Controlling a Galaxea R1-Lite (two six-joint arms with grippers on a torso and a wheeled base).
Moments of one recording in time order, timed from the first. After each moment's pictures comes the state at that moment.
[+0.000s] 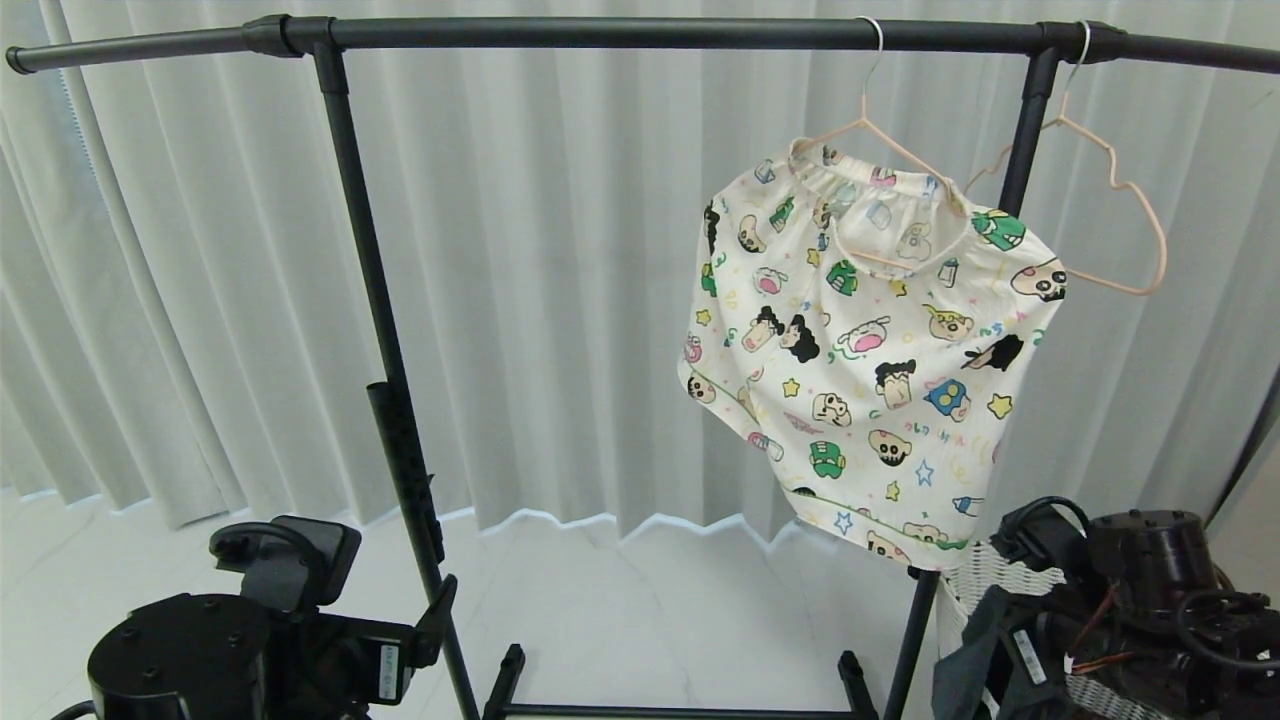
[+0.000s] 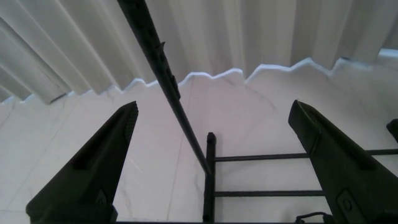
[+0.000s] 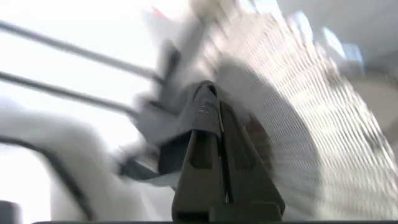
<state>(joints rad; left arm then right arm) -0.54 1.61 0.00 -1.21 0.55 0.04 0.36 1.78 -0.25 -0.86 -0.19 -0.14</state>
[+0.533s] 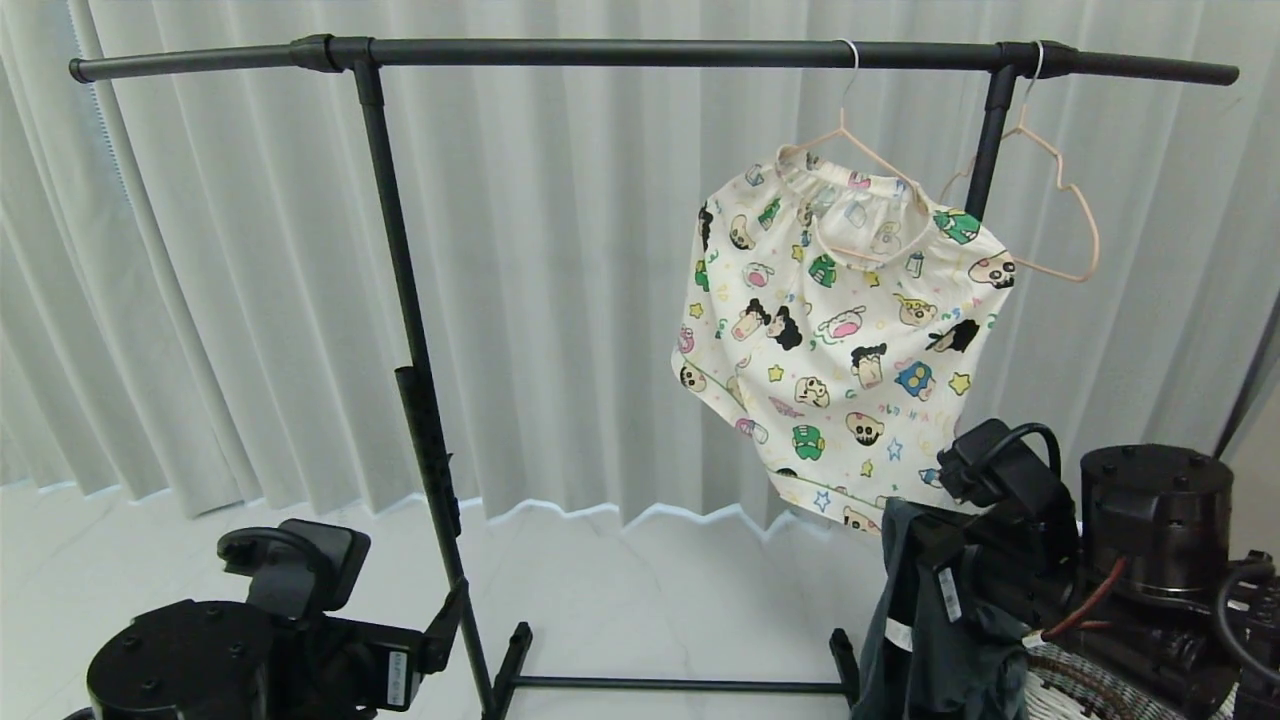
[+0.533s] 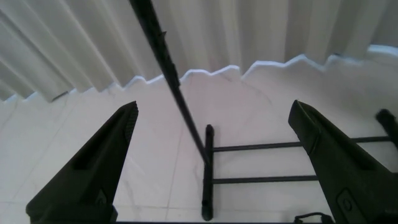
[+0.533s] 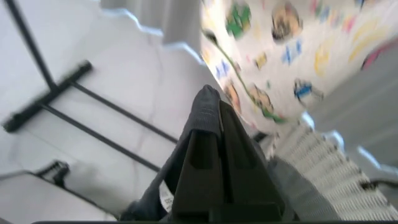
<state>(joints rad) -0.59 1.61 0.00 -1.22 0.54 0.05 0.65 1.63 -0.42 -0.86 -0.19 -0.10</state>
